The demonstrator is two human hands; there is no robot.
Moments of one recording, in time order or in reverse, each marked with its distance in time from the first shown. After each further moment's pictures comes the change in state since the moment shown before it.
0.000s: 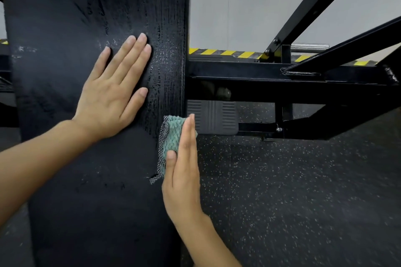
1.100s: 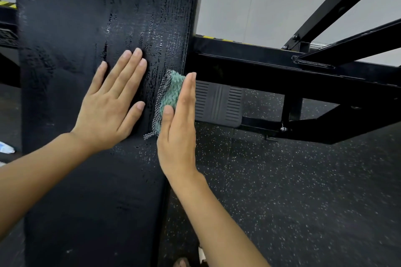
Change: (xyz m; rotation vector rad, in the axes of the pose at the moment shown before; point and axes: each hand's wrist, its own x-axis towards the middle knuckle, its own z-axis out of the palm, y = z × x) left_hand -0.068 0.045 0.012 0.011 -0.019 -0.150; right_hand 0.031 0.006 -0.008 0.128 -0.009 -0.068
